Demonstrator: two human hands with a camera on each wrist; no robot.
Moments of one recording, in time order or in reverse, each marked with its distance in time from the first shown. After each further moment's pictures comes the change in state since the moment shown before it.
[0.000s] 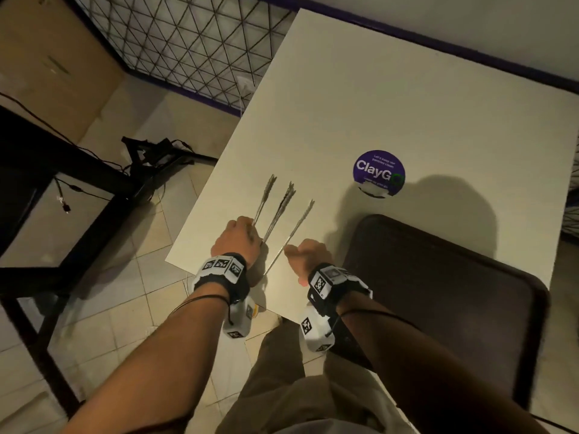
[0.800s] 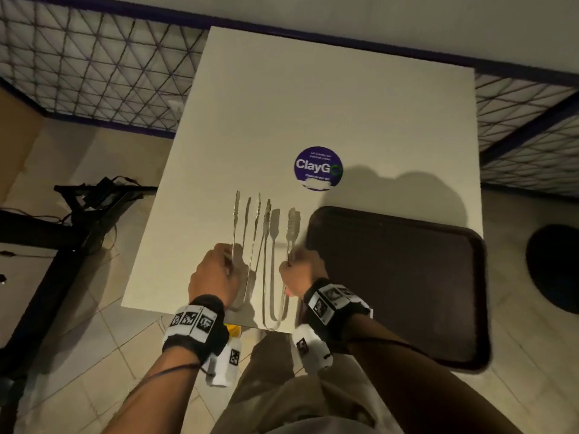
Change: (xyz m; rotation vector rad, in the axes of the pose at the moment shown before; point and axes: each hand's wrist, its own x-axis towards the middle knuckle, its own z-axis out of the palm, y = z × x) left_hand -0.044 0.020 0.008 -0.083 -0.008 0.192; right_hand -0.044 0.042 -0.036 0.131 0.070 0.000
